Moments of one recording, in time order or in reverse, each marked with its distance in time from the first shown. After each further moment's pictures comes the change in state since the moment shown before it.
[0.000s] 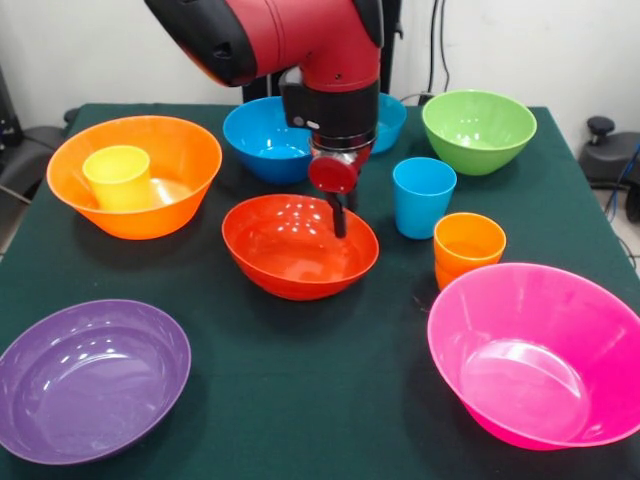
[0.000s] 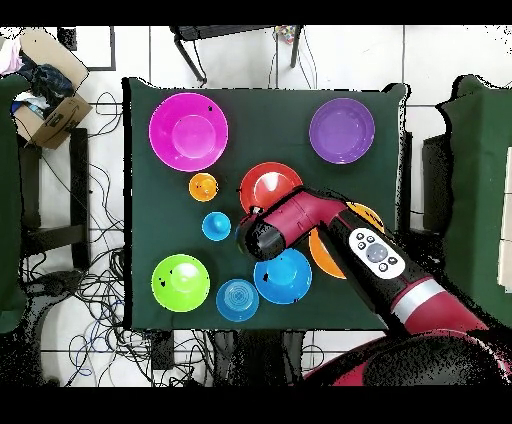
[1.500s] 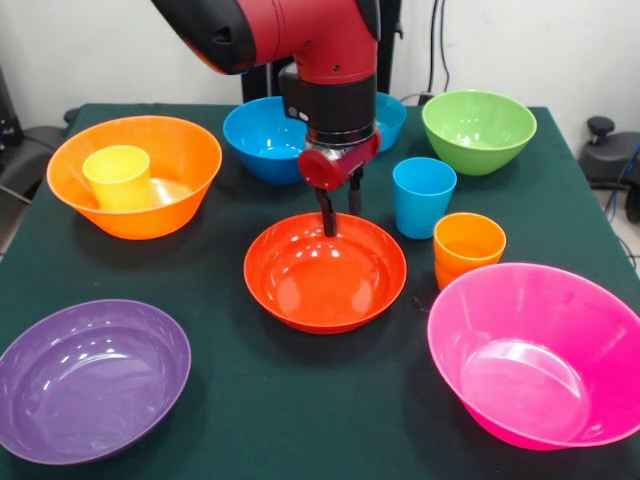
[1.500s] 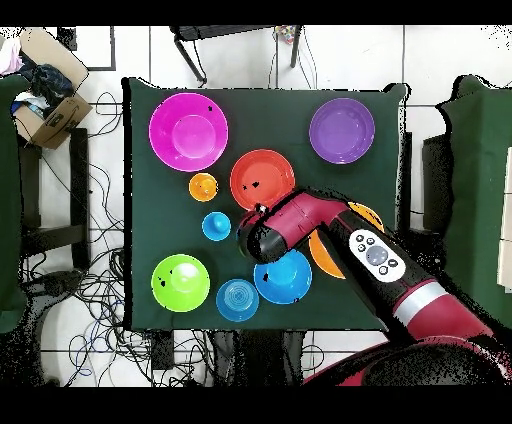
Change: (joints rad) arm -0.001 -0.032 -0.001 0.016 -0.036 -0.051 0.320
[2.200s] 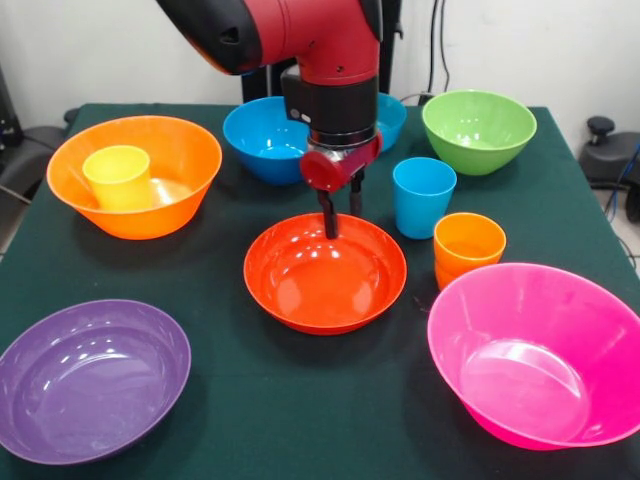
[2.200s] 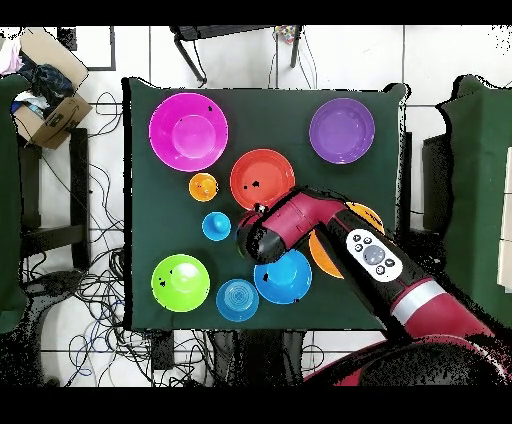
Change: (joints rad) arm 0.006 0.000 0.000 0.000 -0.026 -0.014 0.019
